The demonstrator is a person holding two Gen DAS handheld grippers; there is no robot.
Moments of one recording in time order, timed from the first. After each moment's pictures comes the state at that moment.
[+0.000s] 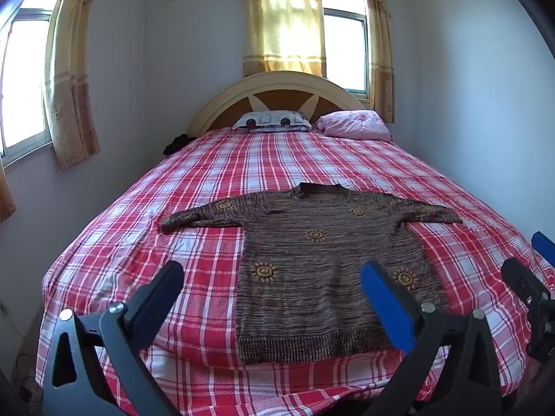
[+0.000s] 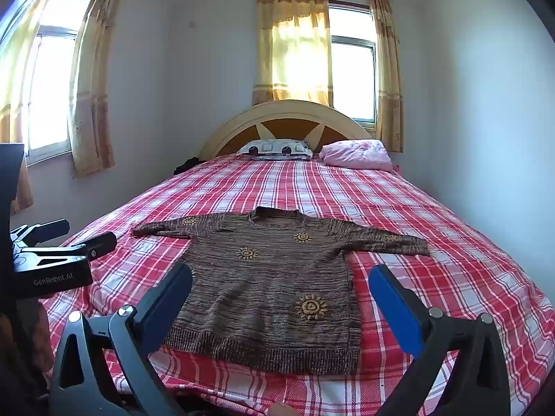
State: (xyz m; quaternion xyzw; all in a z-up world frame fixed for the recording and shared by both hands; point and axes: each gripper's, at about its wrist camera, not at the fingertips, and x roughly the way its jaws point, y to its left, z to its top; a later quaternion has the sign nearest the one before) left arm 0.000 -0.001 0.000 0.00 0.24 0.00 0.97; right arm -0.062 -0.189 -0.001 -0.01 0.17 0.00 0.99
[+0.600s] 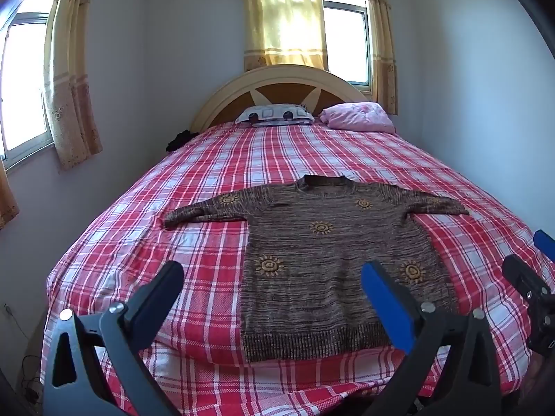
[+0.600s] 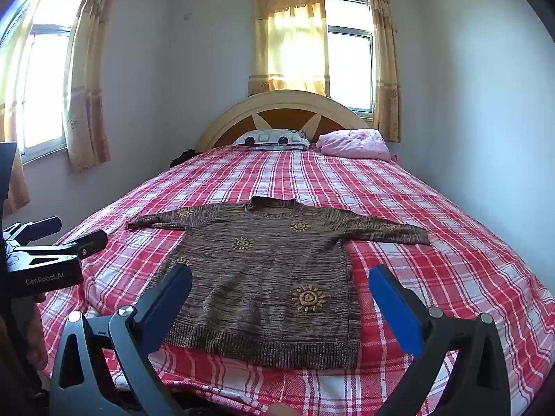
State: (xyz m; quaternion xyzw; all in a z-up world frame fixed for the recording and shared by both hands) left arm 0.005 -0.002 -0.008 0.01 0.26 0.01 0.97; right arm -0.056 -0.191 -0.011 -0.01 0.19 0.00 0.98
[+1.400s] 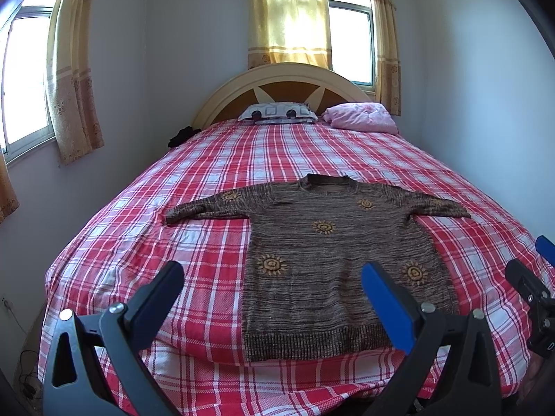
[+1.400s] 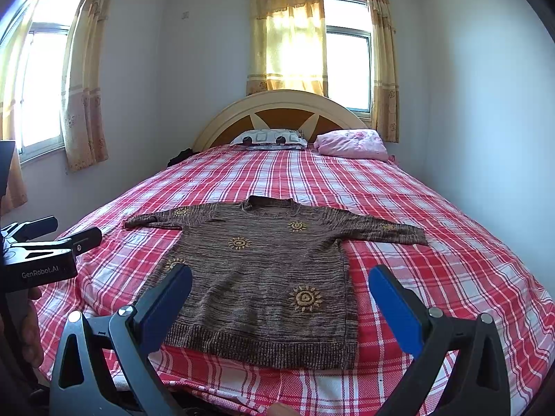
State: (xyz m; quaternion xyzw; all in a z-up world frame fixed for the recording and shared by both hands) left arm 0.007 0.002 -0.009 0.00 0.26 0.02 0.97; right arm -0.055 -0.192 -0.009 -0.01 0.19 -0.01 0.98
